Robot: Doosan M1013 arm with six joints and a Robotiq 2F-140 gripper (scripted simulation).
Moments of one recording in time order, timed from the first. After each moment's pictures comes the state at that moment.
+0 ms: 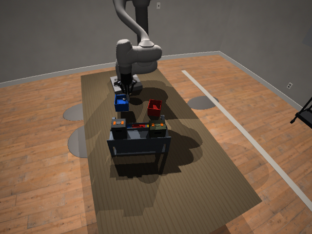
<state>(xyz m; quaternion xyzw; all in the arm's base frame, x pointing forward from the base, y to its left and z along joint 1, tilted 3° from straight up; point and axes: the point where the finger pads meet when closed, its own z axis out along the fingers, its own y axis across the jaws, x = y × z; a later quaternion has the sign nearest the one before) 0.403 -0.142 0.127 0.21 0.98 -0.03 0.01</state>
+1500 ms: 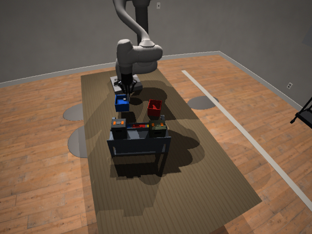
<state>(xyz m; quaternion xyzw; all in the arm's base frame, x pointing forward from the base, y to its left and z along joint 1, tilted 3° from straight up) 0.410 -0.141 0.129 0.21 0.98 -0.03 0.01</state>
